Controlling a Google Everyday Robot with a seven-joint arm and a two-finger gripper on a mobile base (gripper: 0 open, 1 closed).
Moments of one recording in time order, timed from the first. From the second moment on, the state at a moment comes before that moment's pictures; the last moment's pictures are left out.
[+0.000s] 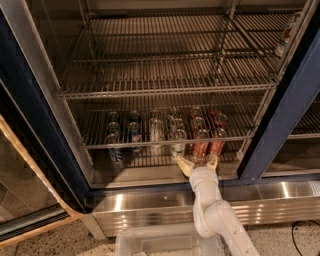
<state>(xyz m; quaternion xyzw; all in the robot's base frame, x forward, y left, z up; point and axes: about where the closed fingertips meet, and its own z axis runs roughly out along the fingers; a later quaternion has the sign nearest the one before) 0.638 -0.170 0.563 0.01 0.73 0.04 0.68</state>
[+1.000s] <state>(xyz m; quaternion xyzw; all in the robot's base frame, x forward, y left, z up) 0.703 -0.171 0.606 0.02 0.70 0.09 0.71</state>
